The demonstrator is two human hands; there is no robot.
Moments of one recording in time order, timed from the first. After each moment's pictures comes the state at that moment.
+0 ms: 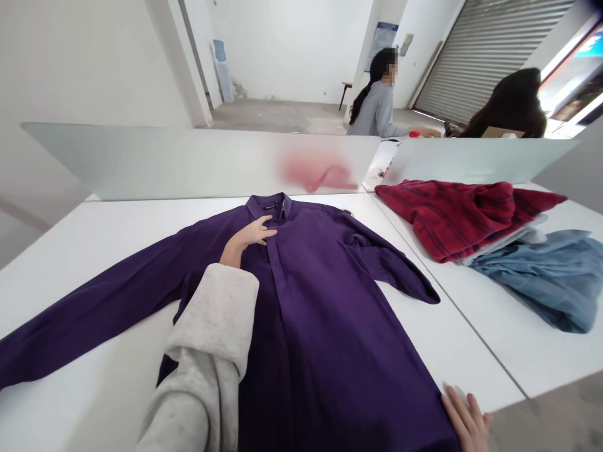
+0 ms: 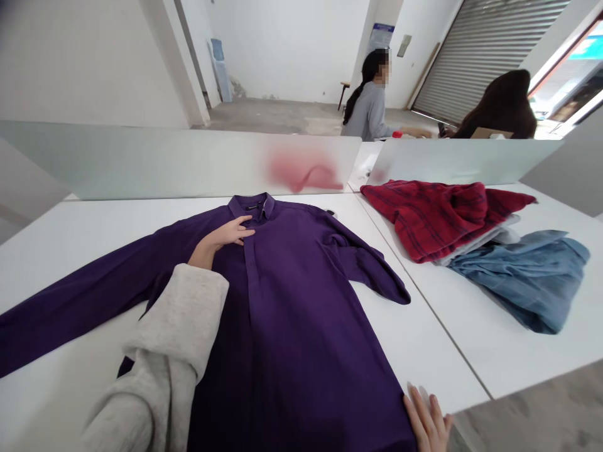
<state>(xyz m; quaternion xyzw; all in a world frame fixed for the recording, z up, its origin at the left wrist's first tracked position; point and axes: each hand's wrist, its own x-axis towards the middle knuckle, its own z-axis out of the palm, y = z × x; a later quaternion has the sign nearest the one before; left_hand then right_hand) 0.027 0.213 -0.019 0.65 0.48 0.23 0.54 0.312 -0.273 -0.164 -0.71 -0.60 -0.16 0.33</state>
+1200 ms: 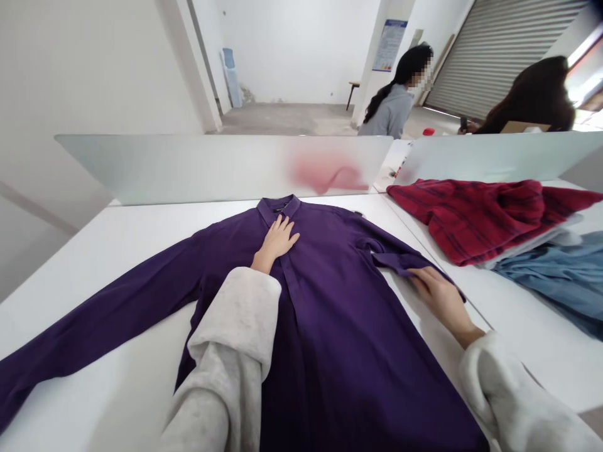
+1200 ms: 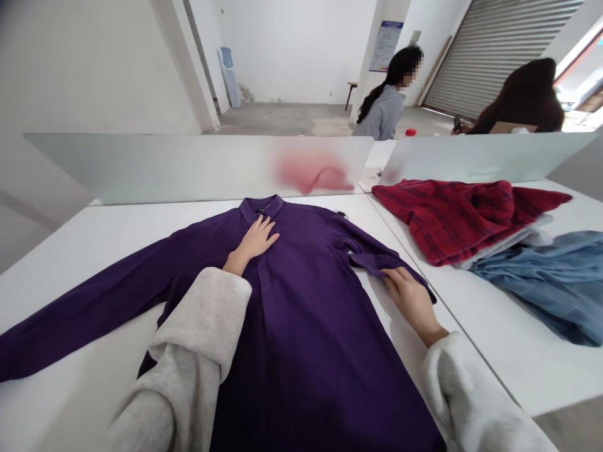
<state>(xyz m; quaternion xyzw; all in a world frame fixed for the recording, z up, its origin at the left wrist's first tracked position) 0.057 0.220 -0.065 0.89 0.44 0.12 0.05 0.383 -0.047 -0.048 -0.74 -0.63 -0.05 0.25</state>
